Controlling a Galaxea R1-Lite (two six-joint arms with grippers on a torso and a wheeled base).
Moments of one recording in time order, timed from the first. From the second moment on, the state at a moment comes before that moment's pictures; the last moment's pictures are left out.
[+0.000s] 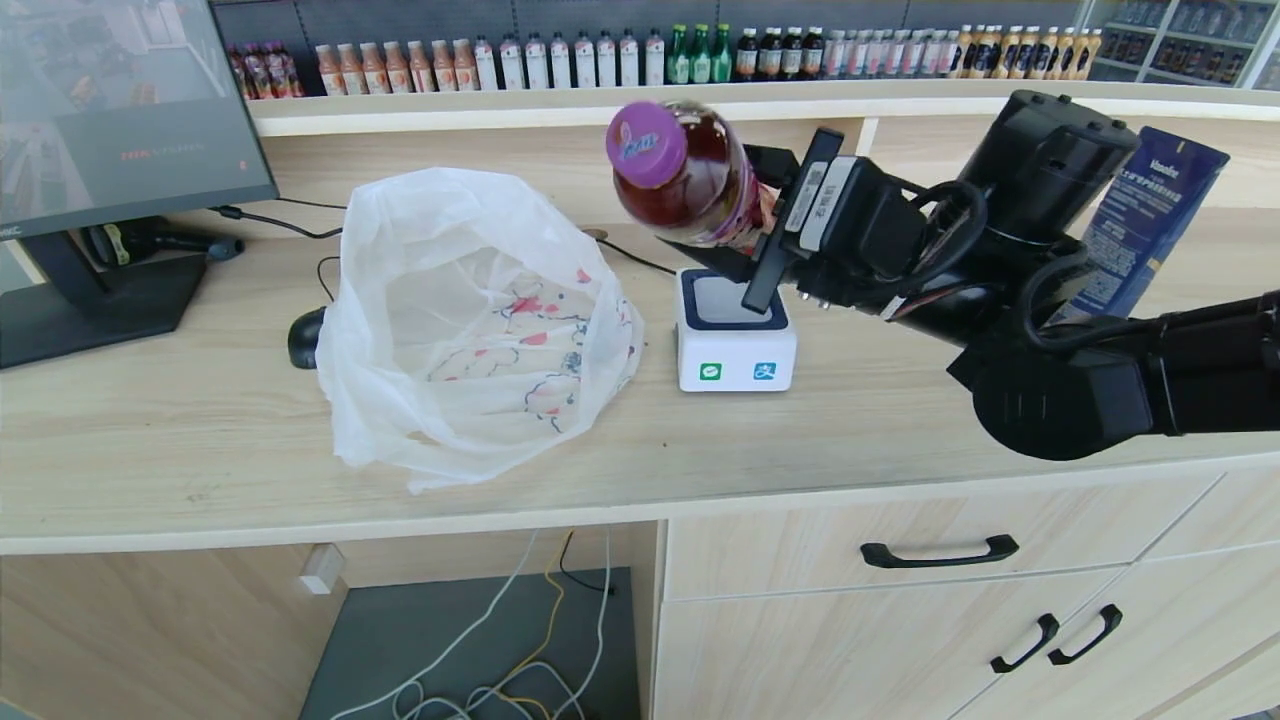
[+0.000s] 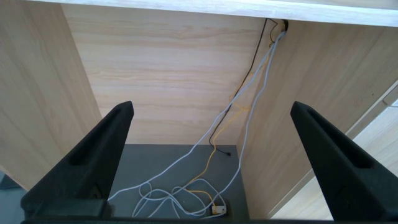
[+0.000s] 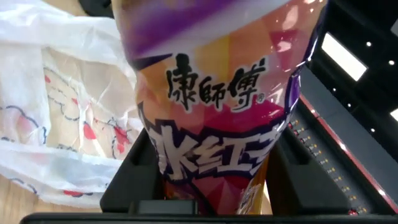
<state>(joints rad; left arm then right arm) 0.00 0.00 0.00 0.00 0.00 -0.01 0.53 1.93 -1.34 -0.99 0.64 -0.96</state>
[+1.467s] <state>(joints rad) 0.00 0.00 0.00 0.00 0.00 -0.01 0.66 1.98 -1.22 -1.57 -0.12 -0.10</state>
